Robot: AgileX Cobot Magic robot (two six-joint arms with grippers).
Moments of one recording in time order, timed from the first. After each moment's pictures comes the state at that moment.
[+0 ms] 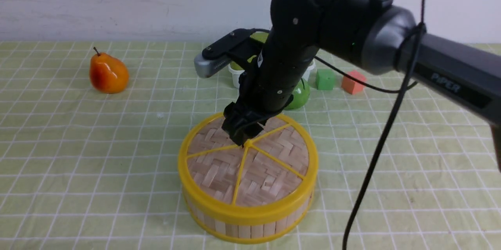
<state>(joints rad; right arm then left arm) 0.64 2.11 -1.97 0.17 1.10 -0.24 -0.01 -0.01 0.03 0.12 0.38 -0.16</state>
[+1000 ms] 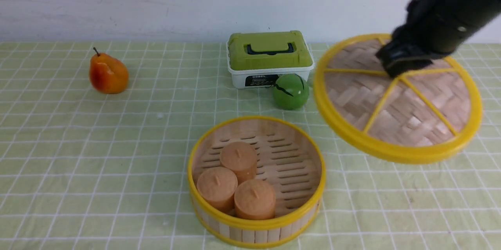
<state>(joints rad) 0.21 1.60 -1.53 0.11 1.00 -0.19 -0.01 -0.01 0.03 0.12 0.38 -0.16</state>
